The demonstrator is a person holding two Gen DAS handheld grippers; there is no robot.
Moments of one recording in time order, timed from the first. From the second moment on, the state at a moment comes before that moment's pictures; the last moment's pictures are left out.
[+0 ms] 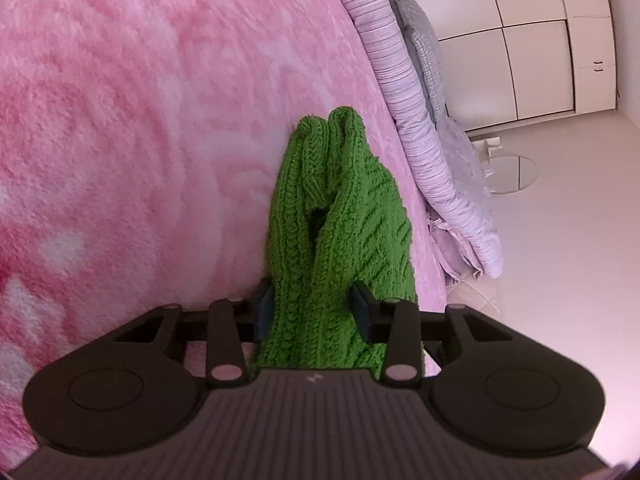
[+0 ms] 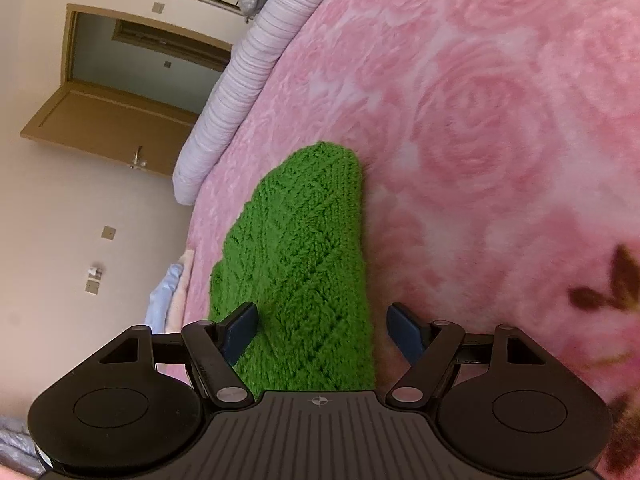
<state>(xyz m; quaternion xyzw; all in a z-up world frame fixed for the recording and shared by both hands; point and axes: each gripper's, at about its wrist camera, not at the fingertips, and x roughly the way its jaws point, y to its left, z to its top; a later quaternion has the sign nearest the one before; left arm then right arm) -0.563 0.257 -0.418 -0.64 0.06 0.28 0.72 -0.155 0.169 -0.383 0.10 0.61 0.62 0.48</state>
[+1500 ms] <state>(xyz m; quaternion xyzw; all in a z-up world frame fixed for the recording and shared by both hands) -0.811 0.288 -0.063 -0.63 -0.07 0.35 0.69 -0.403 0.302 -0.056 0.04 0.60 0.72 0.35</state>
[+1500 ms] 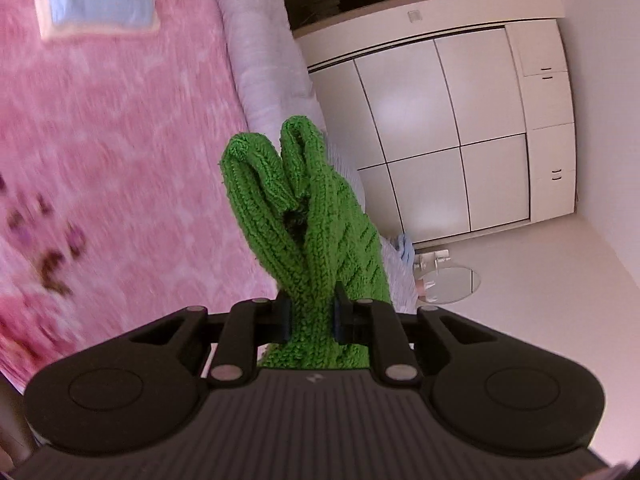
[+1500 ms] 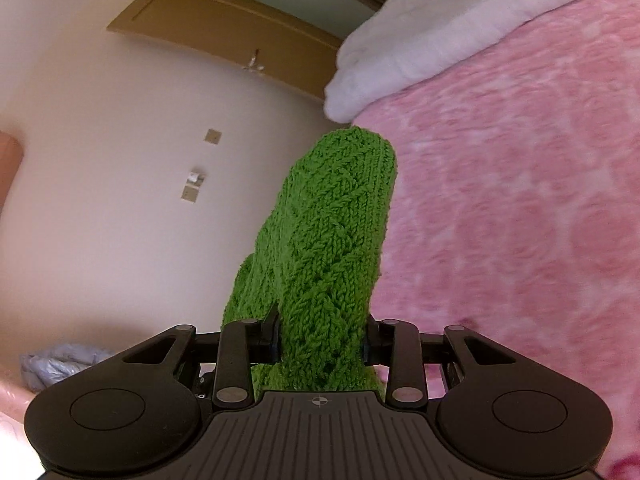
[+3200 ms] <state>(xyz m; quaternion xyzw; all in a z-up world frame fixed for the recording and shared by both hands) -1.154 0.690 -0.179 -0.65 0.09 0.29 0.70 -0.786 0.573 -0.171 0.10 0.67 0.58 0.44</state>
